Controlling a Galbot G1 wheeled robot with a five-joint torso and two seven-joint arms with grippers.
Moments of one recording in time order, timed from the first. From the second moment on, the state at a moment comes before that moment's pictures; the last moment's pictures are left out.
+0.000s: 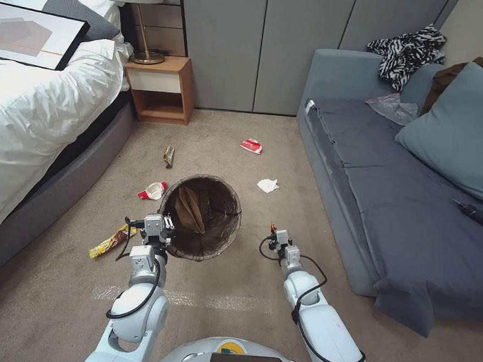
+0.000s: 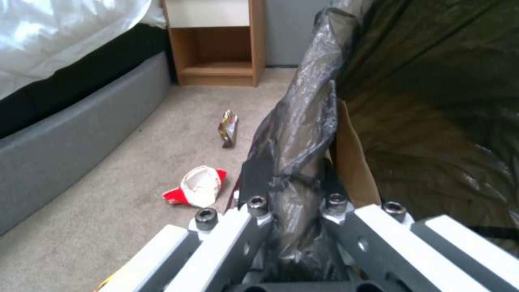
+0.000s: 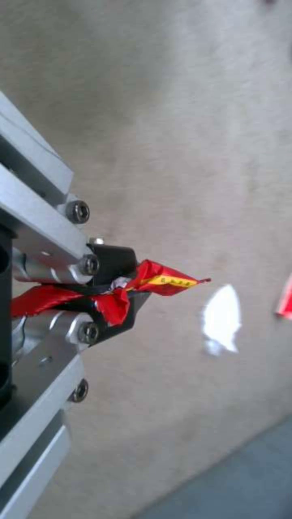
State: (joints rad) left arm 1.56 -1.47 -0.41 -2.19 -0.07 0.24 -0.31; right arm -1.06 1.39 0.29 1.17 0.11 -0.14 0.00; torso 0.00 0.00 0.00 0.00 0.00
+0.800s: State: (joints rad) left arm 1.56 -1.47 -0.38 -2.21 -0.16 0.34 -0.31; right arm -1.27 1.34 0.13 1.96 0.08 0.19 -0.14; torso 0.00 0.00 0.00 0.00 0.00
